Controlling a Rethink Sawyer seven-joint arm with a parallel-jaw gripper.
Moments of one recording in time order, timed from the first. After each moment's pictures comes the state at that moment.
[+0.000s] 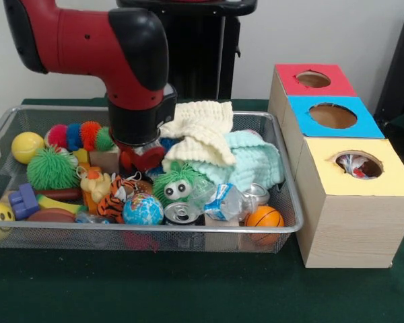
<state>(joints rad) -0.54 -0.38 0.19 1.51 -0.53 0.59 2.69</state>
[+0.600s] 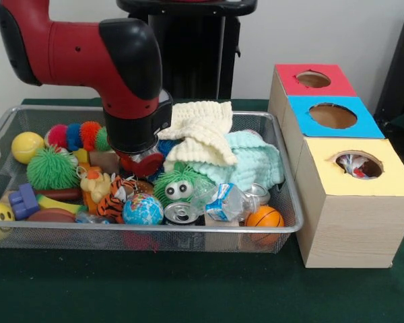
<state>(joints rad) -0.59 -0.36 0.25 1.48 -0.53 0.65 2.66</state>
